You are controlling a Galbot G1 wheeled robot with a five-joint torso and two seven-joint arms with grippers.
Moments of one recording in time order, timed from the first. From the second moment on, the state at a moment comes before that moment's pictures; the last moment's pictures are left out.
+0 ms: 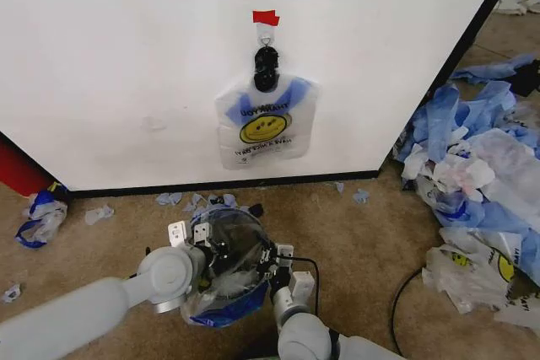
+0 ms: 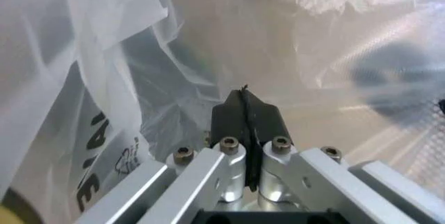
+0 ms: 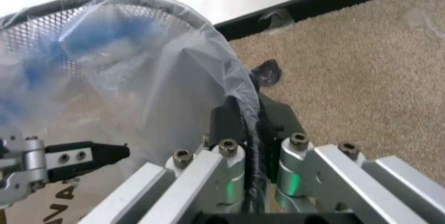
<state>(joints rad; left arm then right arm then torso) 0.61 -0.56 0.52 -2.04 -1.80 0.14 -0.81 -0.91 1.12 -0.58 1.87 0.81 0.10 0.84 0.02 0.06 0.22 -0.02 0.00</state>
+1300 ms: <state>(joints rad) 0.97 -0.39 0.00 -2.21 -1.17 0.09 -0.42 -0.95 1.06 -0.49 1.93 0.77 0.09 0.82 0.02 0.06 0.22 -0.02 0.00</state>
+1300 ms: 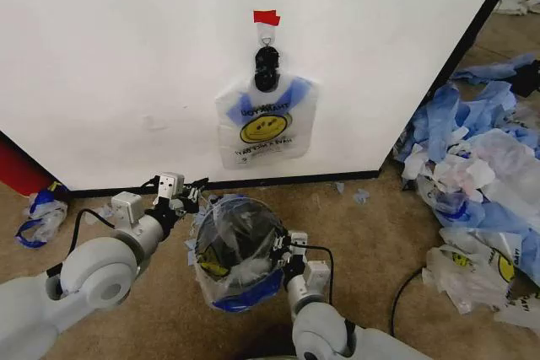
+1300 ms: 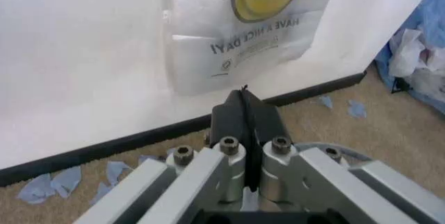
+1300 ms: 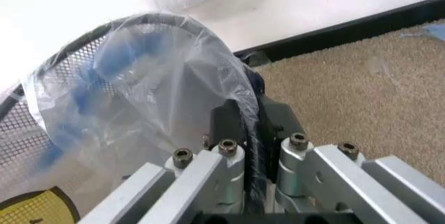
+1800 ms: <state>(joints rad) 0.97 -0.43 0.01 -2.16 -1.16 0.07 -0.42 -0.98 1.08 -0.47 1.92 0.76 0.10 0.82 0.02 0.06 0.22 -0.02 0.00</state>
